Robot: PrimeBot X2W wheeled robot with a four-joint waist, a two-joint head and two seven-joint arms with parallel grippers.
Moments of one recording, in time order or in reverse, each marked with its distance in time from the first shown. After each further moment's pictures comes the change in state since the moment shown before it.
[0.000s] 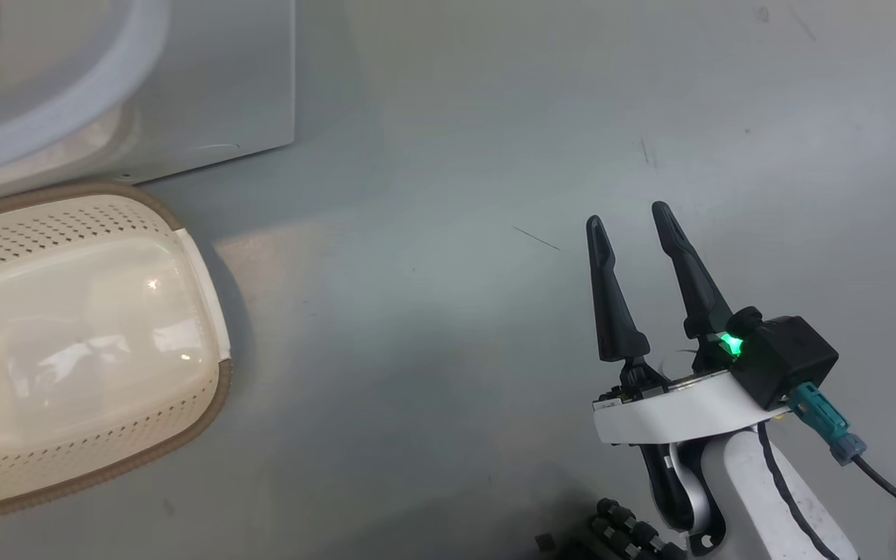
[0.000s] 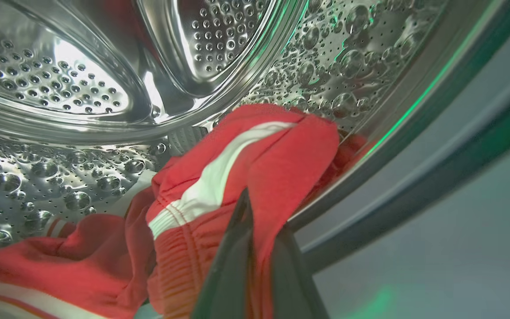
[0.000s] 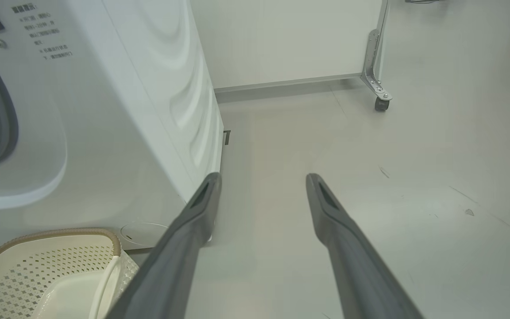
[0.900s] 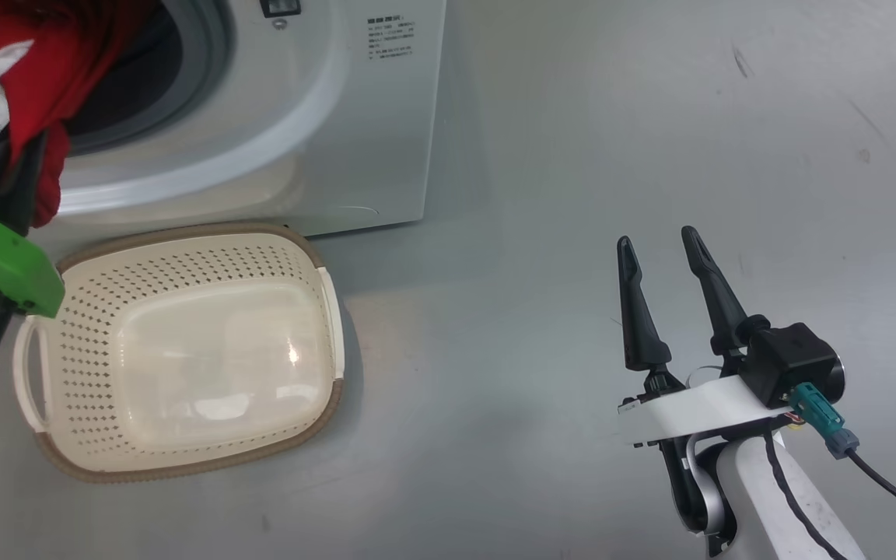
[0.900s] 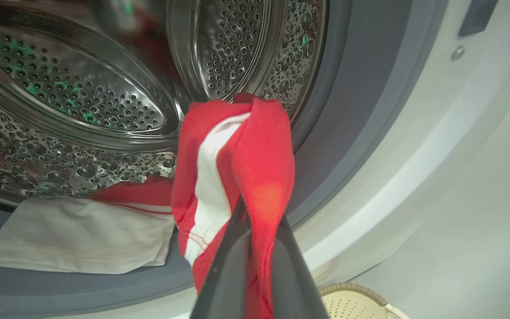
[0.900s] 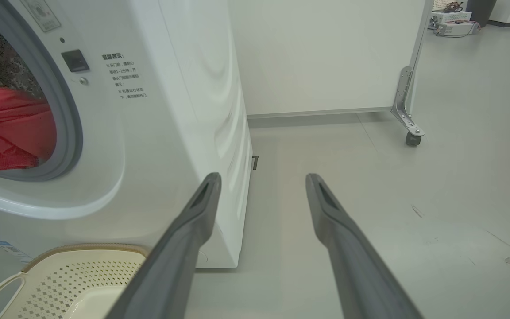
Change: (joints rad) left arm 0.254 -0.095 -0.193 0.014 -0.012 0.000 -0.351; right arm 0.013 -0.002 -0.076 0.117 -0.062 0.001 0.000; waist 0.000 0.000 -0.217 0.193
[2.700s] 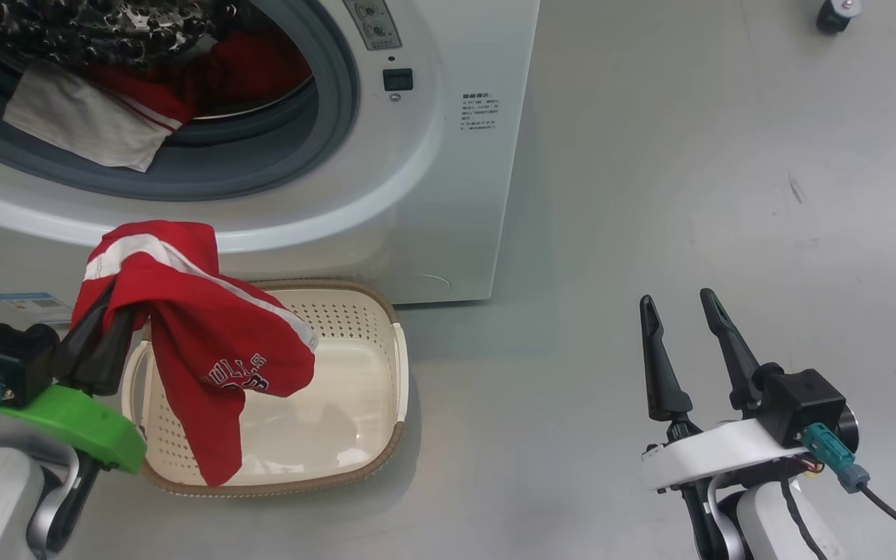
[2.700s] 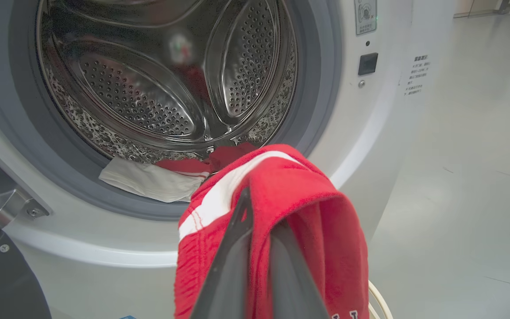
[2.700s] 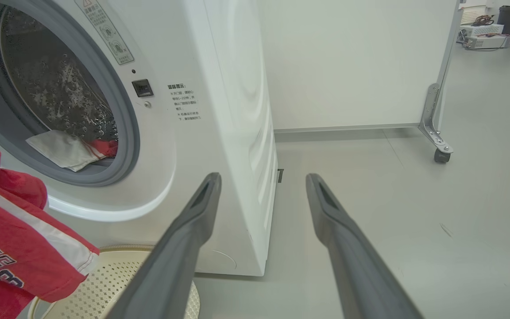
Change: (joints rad) left arm 0.434 -0.041 0.132 -0.295 0.069 0.078 -0.048; right arm 0.105 -0.001 -0.070 0.048 0.001 0.080 0.000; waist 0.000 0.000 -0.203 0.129
